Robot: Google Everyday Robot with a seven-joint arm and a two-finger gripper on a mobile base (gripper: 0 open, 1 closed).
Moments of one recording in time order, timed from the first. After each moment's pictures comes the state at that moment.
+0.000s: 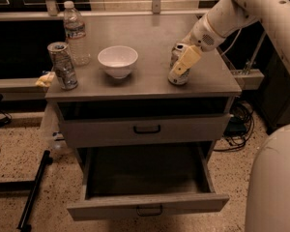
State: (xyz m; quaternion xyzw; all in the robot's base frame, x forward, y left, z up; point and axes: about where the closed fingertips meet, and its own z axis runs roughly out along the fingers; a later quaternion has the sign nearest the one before) arm 0.703 -0.131 0.889 -0.56 0.76 0.13 0.29
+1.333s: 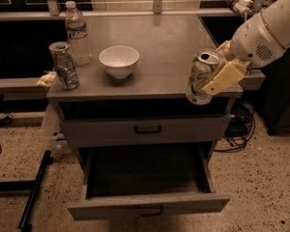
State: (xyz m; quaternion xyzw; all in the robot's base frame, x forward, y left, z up) arm 0.538 -0.162 0.943 -0.59 0.74 0.14 0.29
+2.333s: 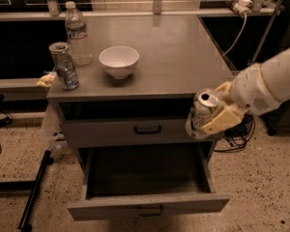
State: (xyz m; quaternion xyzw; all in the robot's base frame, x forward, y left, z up) arm 0.493 -0.163 0.872 -0.57 0.75 0.15 0.30
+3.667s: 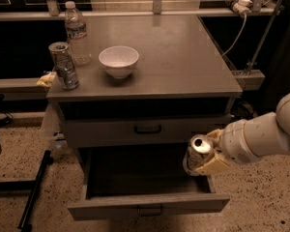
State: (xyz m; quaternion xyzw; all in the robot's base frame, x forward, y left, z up) arm 0.456 -0.169 0.750 -0.56 0.76 0.13 0.30
